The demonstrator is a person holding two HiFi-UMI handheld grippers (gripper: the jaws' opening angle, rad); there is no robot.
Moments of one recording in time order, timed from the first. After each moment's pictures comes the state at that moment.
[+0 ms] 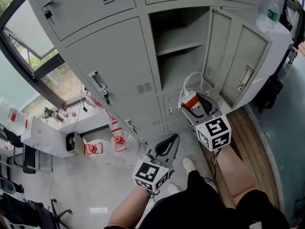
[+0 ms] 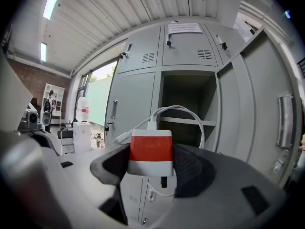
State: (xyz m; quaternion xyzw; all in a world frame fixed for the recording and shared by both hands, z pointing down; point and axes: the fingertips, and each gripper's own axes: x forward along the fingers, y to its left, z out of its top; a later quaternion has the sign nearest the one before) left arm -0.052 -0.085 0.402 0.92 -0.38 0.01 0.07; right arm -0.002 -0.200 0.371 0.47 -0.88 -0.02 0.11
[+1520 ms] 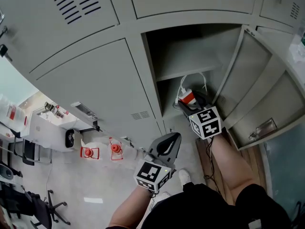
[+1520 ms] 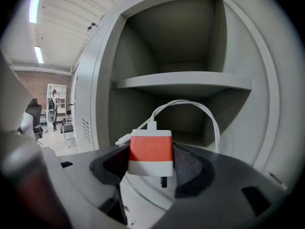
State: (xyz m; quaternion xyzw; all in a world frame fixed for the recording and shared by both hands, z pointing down) left arm -0.025 -0.261 0.413 0.89 -0.44 0.01 0.09; right arm -0.003 -0.422 0.444 0.42 -0.89 0.03 0.17
